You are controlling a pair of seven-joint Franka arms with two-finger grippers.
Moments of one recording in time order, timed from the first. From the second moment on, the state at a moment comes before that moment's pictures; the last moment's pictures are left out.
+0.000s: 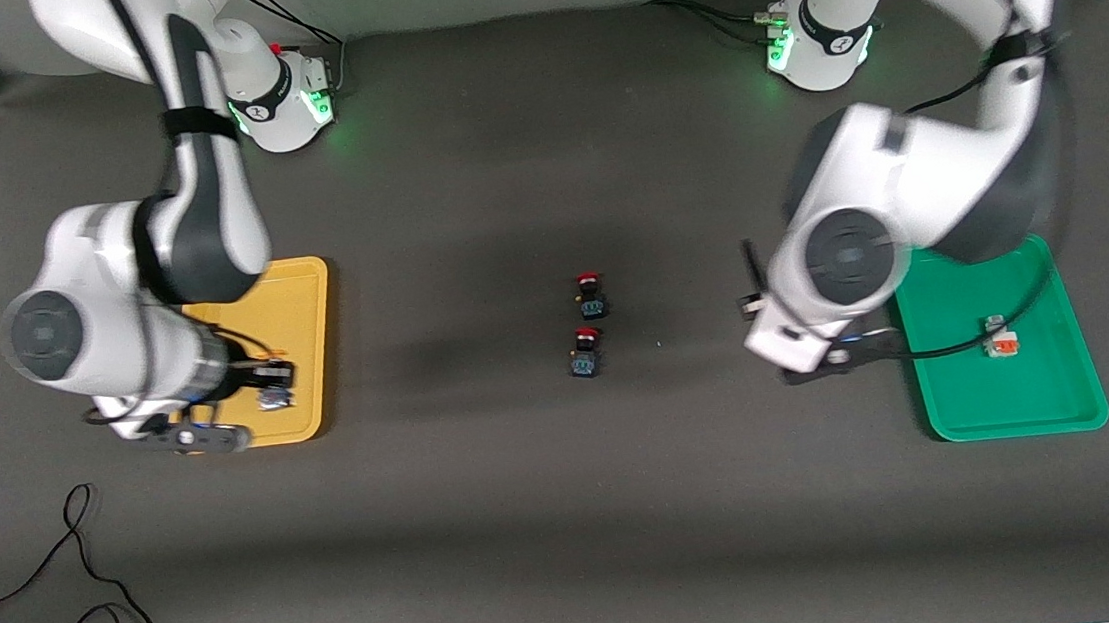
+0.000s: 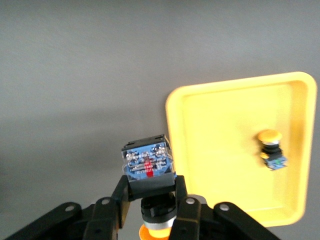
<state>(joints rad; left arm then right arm) -0.19 0.46 -0.21 -1.32 0.16 1.46 -0.59 0.96 0.46 -0.98 -1.71 0.42 1.79 0.00</state>
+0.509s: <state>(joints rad) 0.15 0.44 -0.21 -1.34 0.22 1.43 -0.08 0.97 0.44 -0.98 -2.09 0.43 2.17 -0.17</state>
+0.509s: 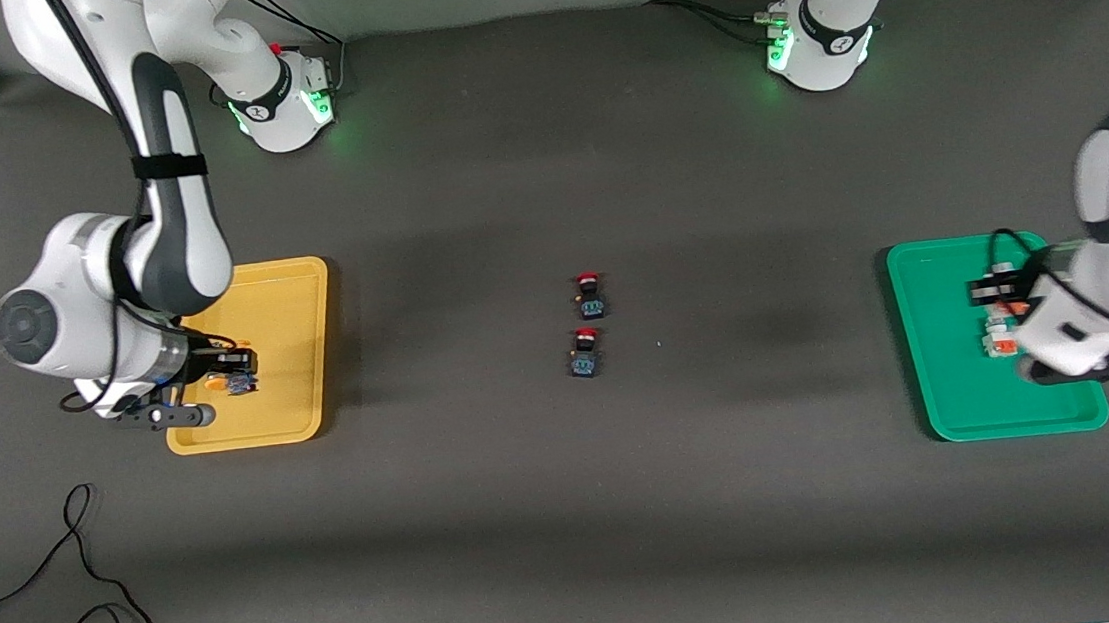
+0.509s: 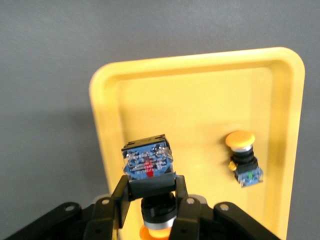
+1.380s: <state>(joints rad) 0.29 0.50 -0.21 -1.76 0.24 2.02 -0.03 0.98 0.57 -0.95 -2.07 0.63 2.14 -0.28</state>
